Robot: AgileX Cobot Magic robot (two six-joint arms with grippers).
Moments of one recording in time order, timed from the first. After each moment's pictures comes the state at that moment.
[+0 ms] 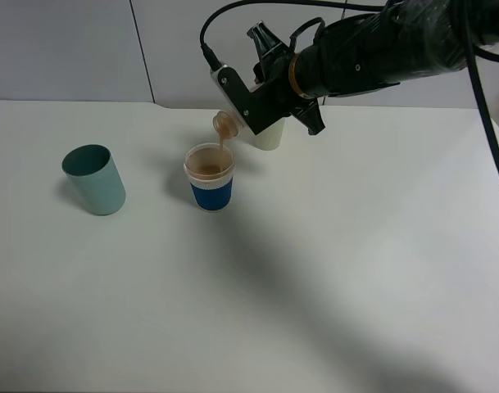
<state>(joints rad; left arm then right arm) 0.01 -0.01 -0.51 0.06 1.05 -0.06 0.61 1.91 -1.25 -1.43 0.18 -0.49</state>
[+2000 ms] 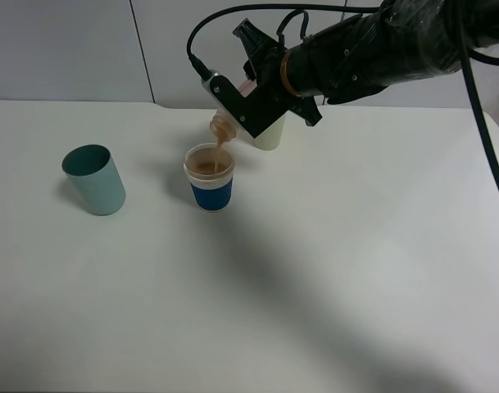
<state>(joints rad) 0.01 -0.01 -0.51 0.06 1.05 -0.06 0.64 1.91 -1.25 -1.68 0.20 -0.36</state>
